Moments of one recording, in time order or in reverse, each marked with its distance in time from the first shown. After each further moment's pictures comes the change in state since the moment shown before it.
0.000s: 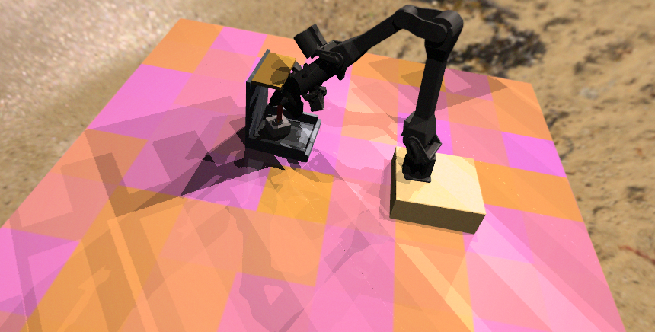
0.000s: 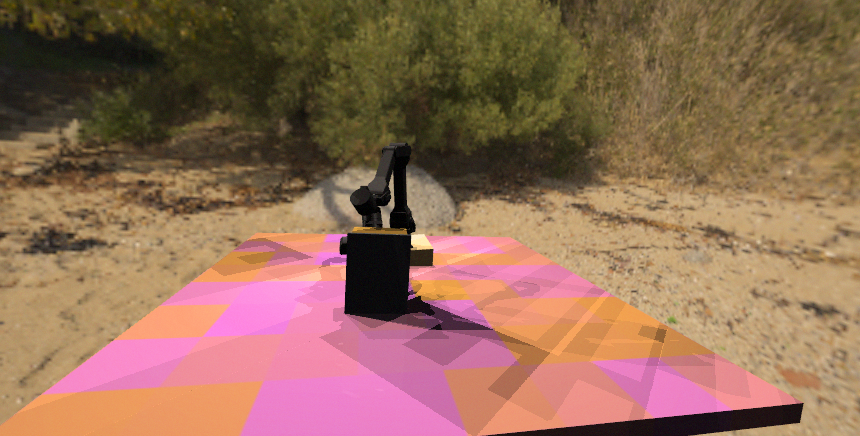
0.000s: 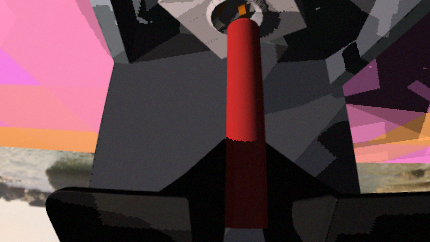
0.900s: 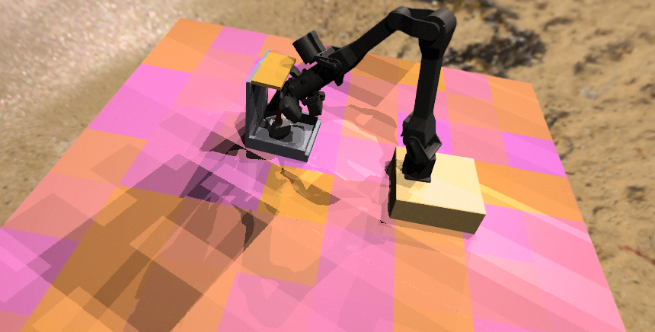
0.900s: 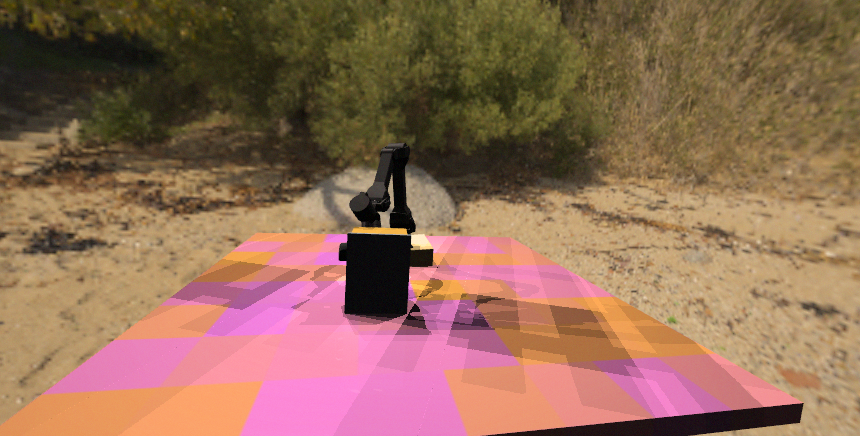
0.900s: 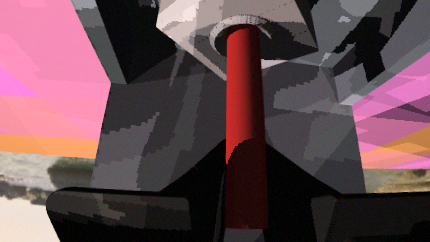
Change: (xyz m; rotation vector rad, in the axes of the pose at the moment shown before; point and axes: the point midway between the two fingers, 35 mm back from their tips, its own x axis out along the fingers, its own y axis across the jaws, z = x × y) arm 0.014 0.002 0.011 0.001 0.004 0.005
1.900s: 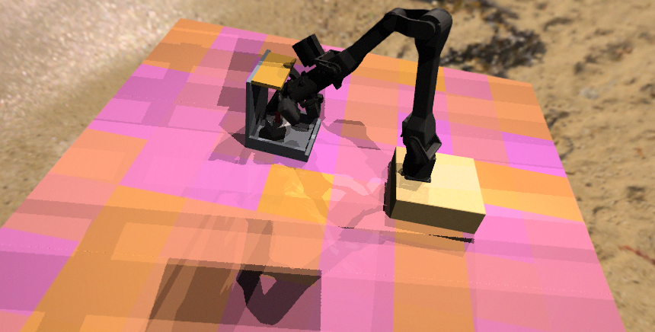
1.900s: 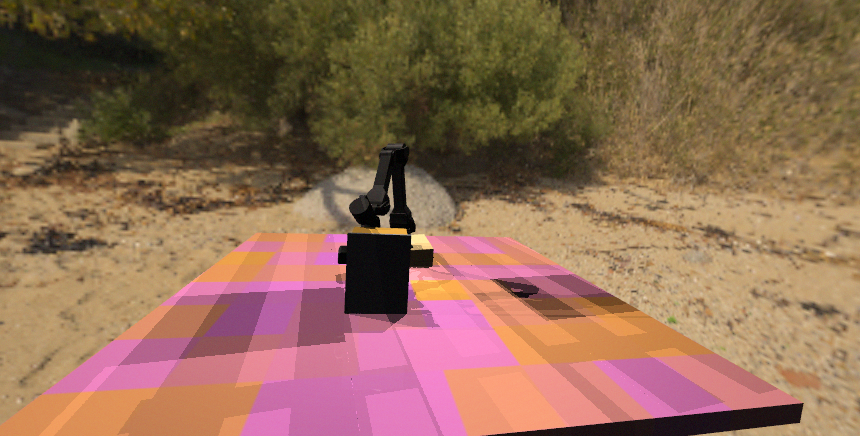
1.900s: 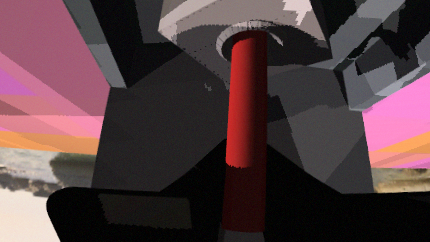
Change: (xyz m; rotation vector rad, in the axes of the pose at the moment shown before) arm 0.009 0.002 0.004 -0.006 0.020 0.008
